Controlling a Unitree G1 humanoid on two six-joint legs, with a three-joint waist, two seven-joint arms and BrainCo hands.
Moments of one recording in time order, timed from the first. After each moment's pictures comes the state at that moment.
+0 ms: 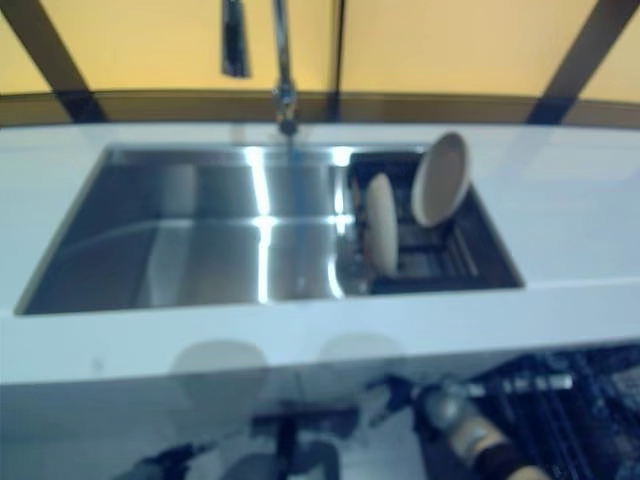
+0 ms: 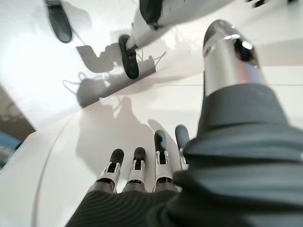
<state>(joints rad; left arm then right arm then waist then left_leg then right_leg) 0.00 0.38 -0.17 1.15 -0.25 0.16 -0.07 -0.12 -0.70 0.49 0.34 -0.07 0.04 0.57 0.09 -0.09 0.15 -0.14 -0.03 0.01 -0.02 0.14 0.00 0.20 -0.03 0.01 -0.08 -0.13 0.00</state>
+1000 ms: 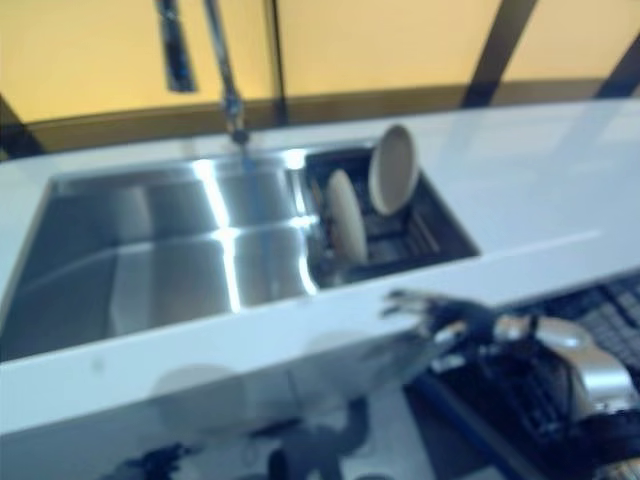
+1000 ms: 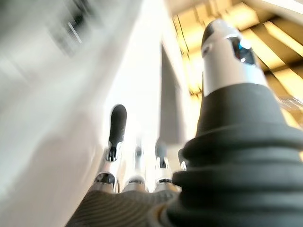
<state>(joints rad) -0.02 0.43 -0.12 1.13 -0.21 0.13 -0.13 -0.19 -0.90 -0.07 0.15 0.83 0.27 0.87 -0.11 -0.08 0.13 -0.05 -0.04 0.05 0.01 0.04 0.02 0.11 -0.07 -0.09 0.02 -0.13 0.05</state>
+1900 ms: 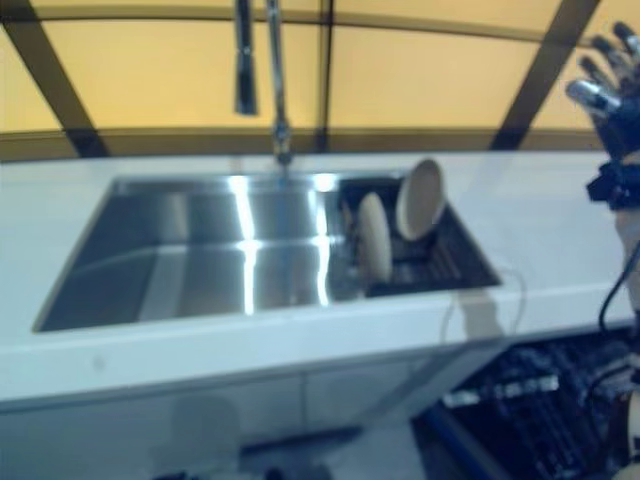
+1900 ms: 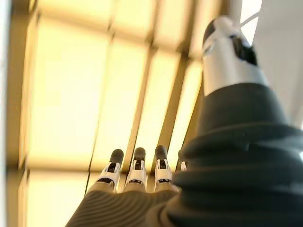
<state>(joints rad) 0.00 0.37 -0.22 1.19 -0.13 0.09 -0.12 -0.64 -1.08 -0.10 0.37 0.73 0.08 -0.02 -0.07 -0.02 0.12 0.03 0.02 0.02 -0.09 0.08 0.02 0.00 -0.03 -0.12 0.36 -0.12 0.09</state>
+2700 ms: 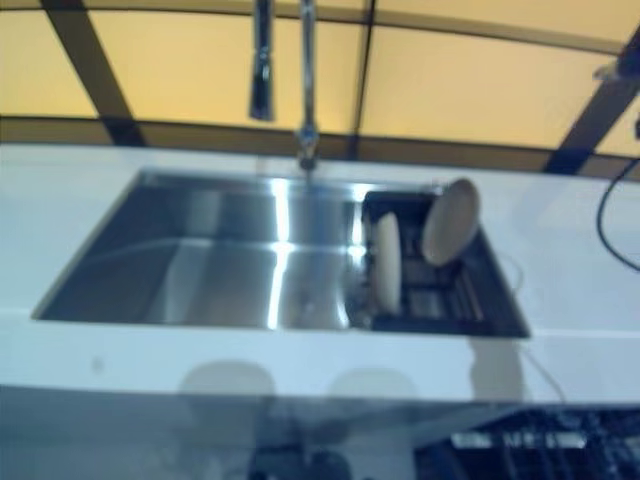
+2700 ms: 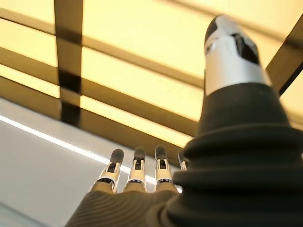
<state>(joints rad) 0.06 0.38 -0.20 1.15 -0.21 0.14 -0.09 -1.13 -1.27 0.63 0.59 -0.52 0.04 -0.35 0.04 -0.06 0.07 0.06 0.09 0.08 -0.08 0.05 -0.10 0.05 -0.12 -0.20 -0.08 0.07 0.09</state>
